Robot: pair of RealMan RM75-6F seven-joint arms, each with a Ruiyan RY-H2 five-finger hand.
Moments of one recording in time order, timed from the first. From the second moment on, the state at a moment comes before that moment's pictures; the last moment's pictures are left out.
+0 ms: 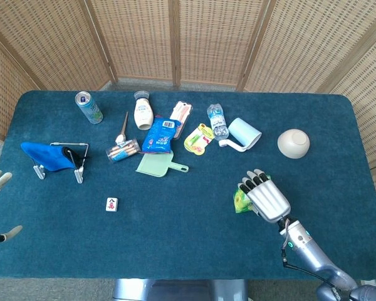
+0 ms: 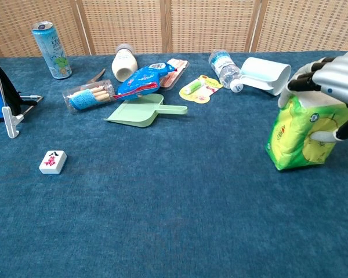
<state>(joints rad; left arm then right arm) -0.06 -0.78 0.02 -1.91 1.52 1.43 -0.14 0.48 -1.36 0.06 -1.54 -1.62 1.17 -0.40</state>
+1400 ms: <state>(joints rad) -0.07 -0.78 0.02 -1.92 1.52 1.42 -0.13 0.42 -1.68 0.09 -1.29 -1.54 1.37 0.23</state>
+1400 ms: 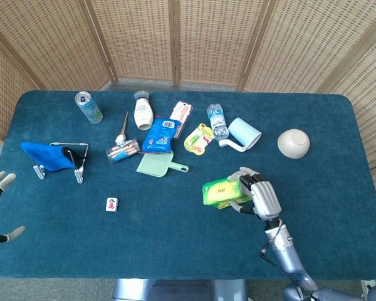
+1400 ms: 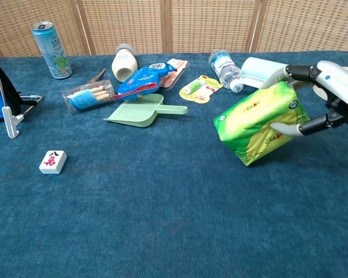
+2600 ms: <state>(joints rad) -0.07 -0.78 0.02 -1.91 1.53 1.42 -0.13 0.50 -1.41 0.07 -1.77 -1.40 1.11 -0.20</state>
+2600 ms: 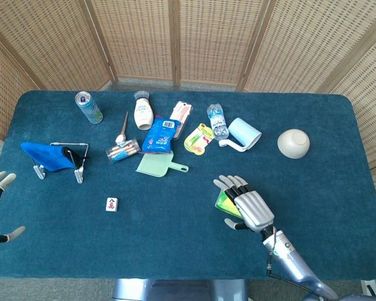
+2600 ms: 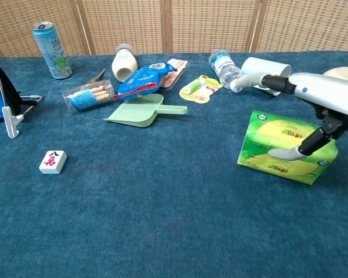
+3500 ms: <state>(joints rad) -0.07 -0.78 0.02 -1.91 1.52 1.42 -0.15 0.58 -1.55 0.14 -1.66 -1.20 1.06 -0.39</state>
